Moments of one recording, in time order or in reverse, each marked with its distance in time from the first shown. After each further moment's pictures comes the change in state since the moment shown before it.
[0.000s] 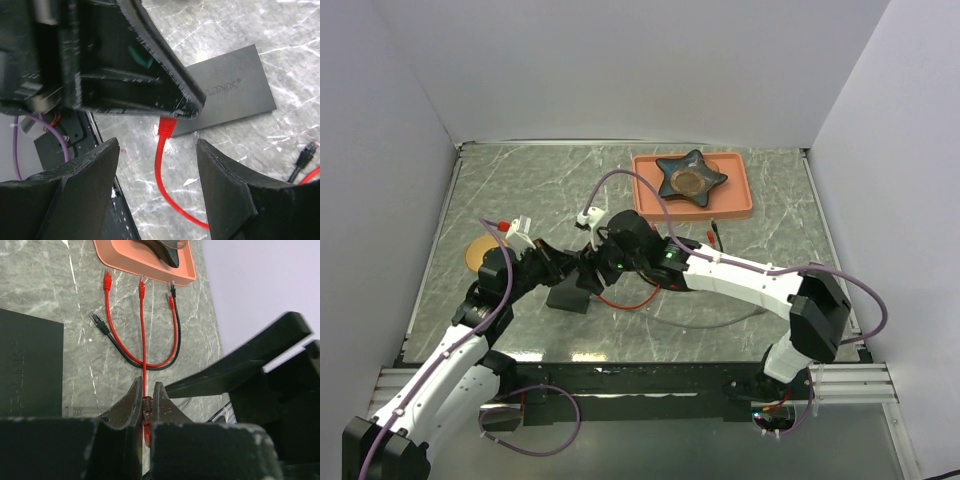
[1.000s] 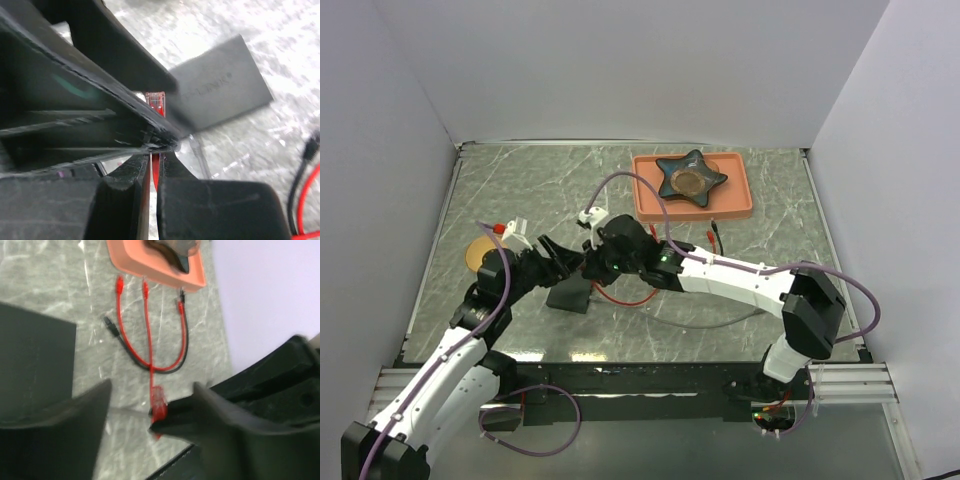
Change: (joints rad) left arm -0.002 -0.022 0.001 -0.040 -0.051 0.010; right arm 0.013 0.056 0.010 0.029 0.113 0.105
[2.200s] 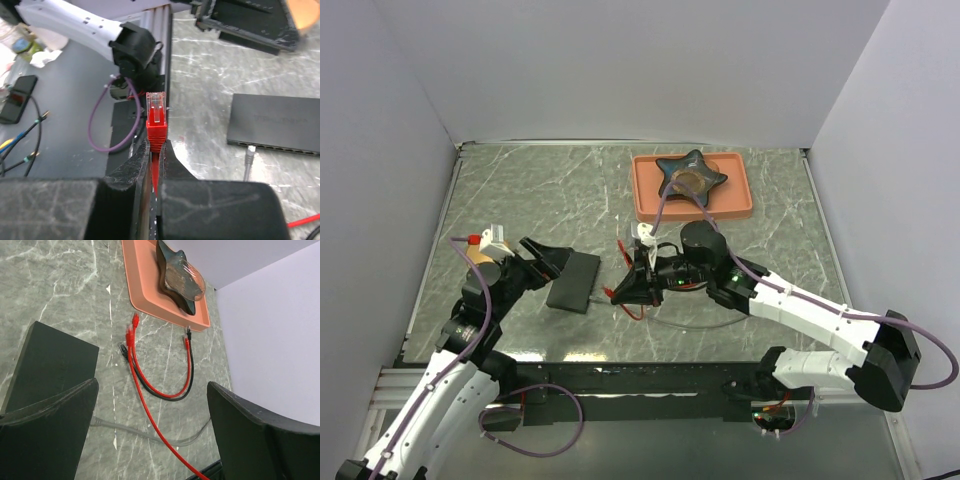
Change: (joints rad) left arm -0.002 -0.207 0.005 -0.136 -0.206 -0.028; right arm -0.127 -0.473 -0.372 0.212 -0.634 -0.182
